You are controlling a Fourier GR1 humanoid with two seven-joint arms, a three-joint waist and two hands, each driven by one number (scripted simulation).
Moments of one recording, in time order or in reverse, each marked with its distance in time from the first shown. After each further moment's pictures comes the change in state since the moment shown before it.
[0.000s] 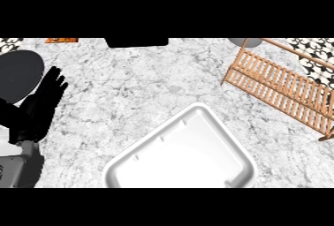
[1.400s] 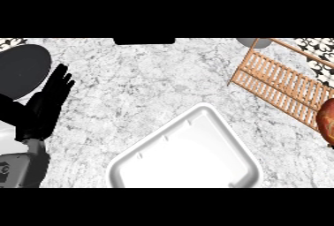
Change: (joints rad) left arm -0.018 -0.023 -0.021 -0.015 -0.012 -0.008 0.007; right arm -0.046 -0.266 -1.081 0.211 -0.854 0.192 -0.150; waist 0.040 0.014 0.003
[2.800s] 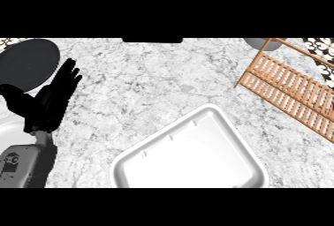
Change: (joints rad) left arm -0.064 -0.040 0.015 0.043 -0.037 -0.040 0.008; right arm -0.523 -0.078 -0.213 1.229 0.047 0.279 -0.602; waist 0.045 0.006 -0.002
